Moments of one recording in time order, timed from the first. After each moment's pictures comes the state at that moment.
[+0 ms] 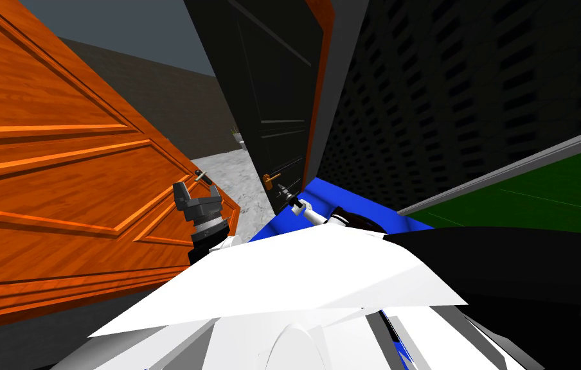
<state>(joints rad) -0.38 -0.08 0.46 -0.90 0.00 -0.41 -0.23</state>
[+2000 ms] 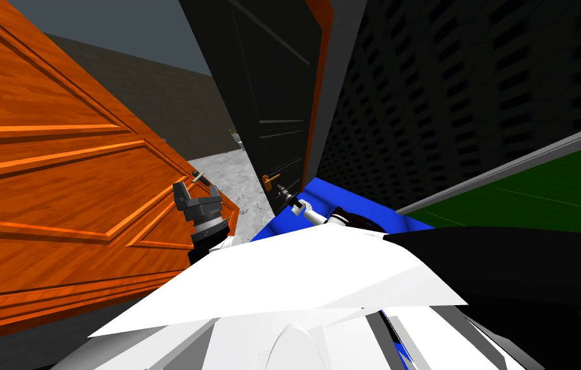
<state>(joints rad) -0.38 -0.09 0.49 -0.90 0.00 -0.40 -0.25</state>
